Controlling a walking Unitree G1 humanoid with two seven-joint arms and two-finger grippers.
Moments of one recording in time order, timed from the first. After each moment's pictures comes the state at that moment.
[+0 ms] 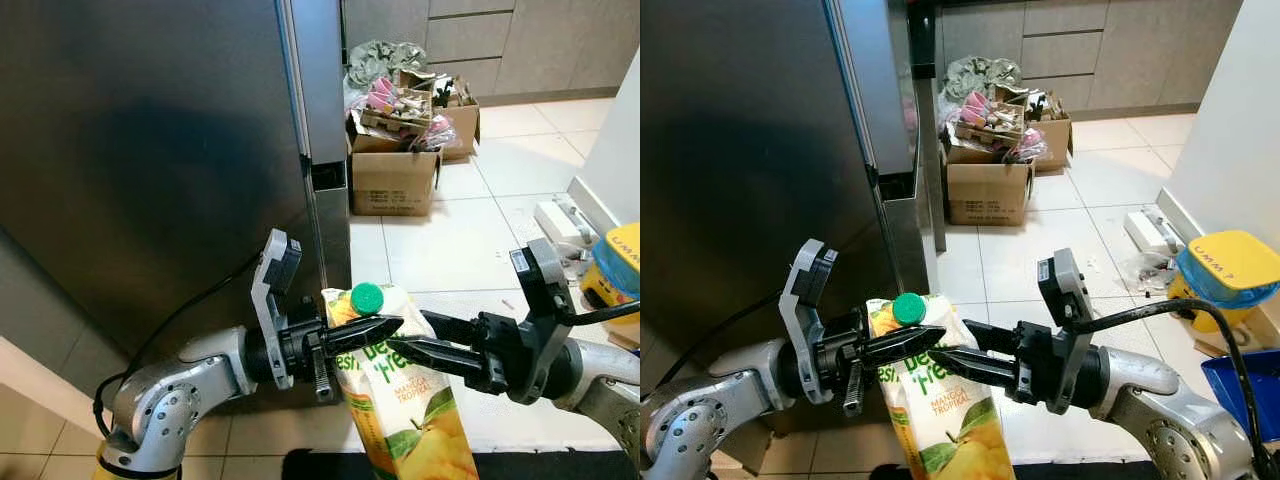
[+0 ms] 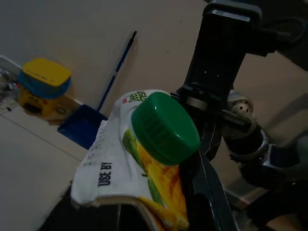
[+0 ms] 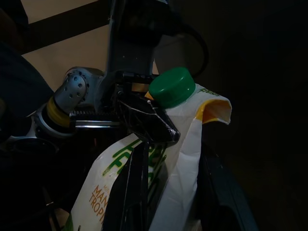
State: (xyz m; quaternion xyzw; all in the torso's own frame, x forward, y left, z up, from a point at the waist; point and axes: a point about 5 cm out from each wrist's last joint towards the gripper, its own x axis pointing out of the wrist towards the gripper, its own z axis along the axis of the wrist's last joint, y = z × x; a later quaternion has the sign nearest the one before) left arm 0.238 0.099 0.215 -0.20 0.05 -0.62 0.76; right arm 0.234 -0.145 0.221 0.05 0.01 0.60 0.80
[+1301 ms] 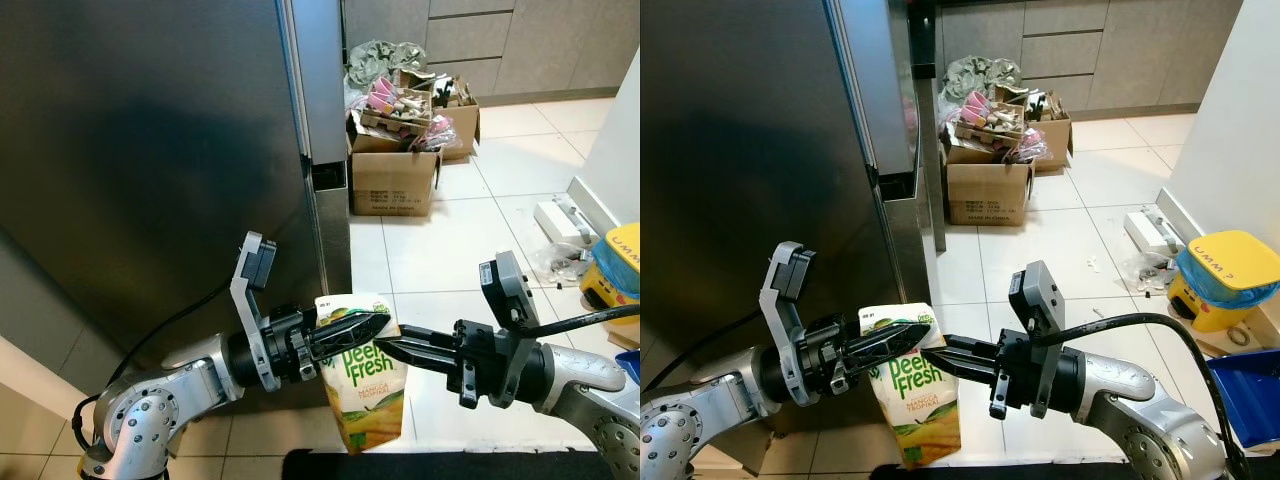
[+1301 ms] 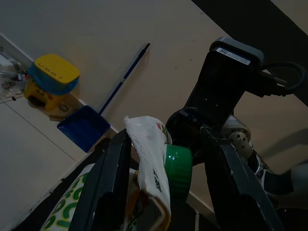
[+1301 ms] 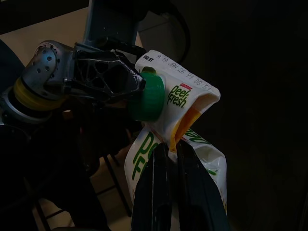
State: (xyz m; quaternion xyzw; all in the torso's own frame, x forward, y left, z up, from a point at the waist) left arm 0.233 0.111 0.215 -0.25 0.06 -0.60 0.76; right arm 0.240 -0.136 0.208 0.02 0.02 0.57 0.82
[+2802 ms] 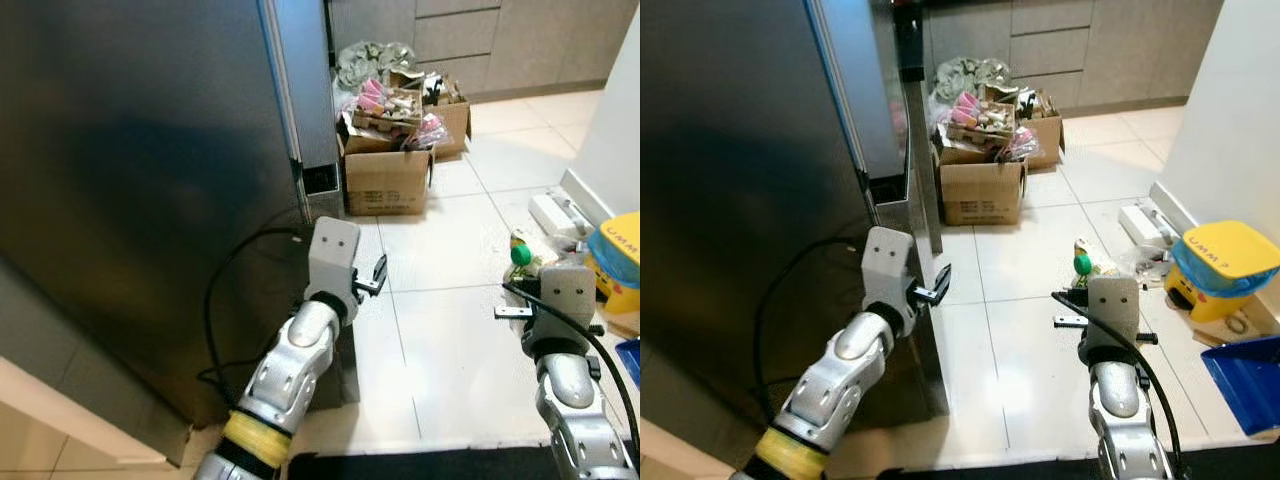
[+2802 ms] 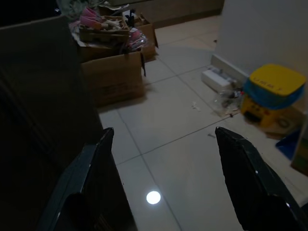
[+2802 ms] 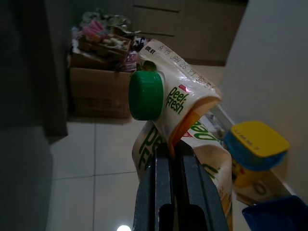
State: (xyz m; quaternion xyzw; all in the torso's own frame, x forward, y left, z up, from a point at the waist) left arm 0.331 0.036 0.179 0.01 -0.02 -0.20 0.98; right arm 0.304 -0.229 0.143 -0.11 -0.08 -0.14 0.98
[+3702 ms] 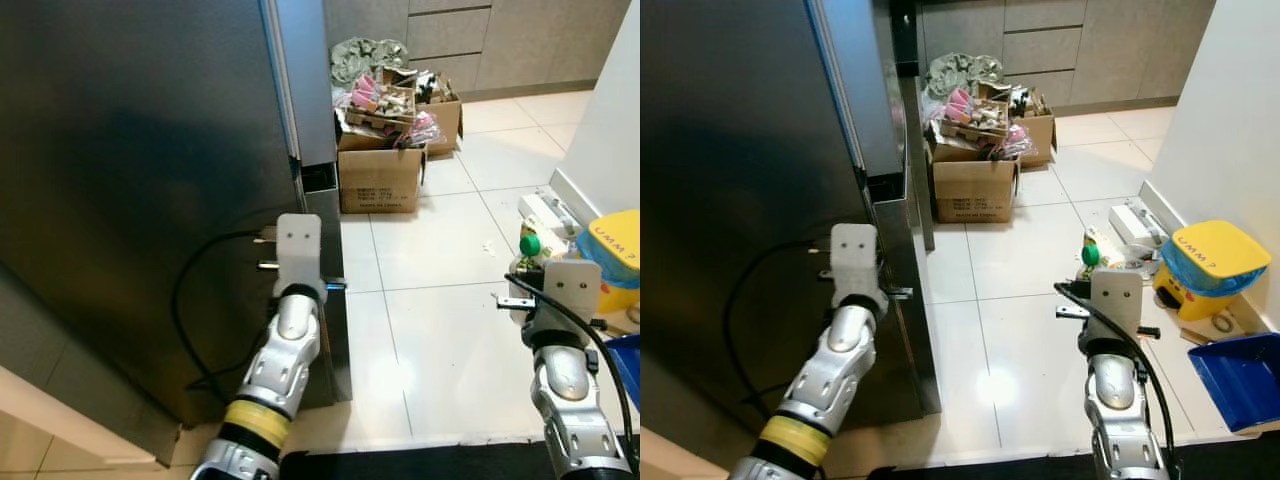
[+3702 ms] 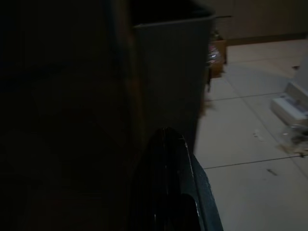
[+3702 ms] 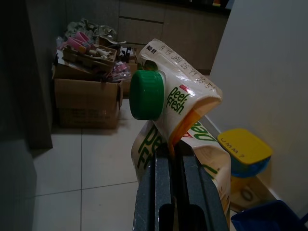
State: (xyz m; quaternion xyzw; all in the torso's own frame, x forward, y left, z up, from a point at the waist) left arm 0.350 0.063 0.176 -0.01 -0.05 -0.04 1.00; right arm 0.312 -0.227 0.152 -0.10 -0.10 -0.15 0.98
